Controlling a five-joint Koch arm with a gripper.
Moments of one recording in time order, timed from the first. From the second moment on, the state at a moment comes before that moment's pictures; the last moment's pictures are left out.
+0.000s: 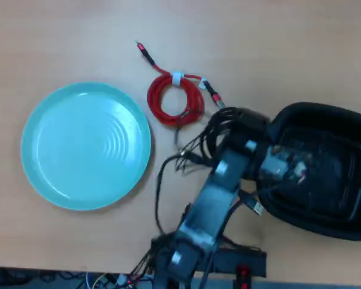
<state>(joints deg) 114.6 112.2 88.2 70.7 -5.8</state>
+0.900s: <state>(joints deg) 120.8 96.6 74.4 72.4 -4.7</state>
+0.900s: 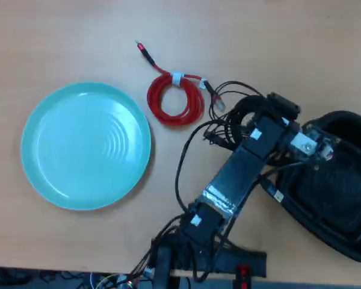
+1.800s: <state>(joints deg) 126.9 102.0 74.4 72.4 -8.0</state>
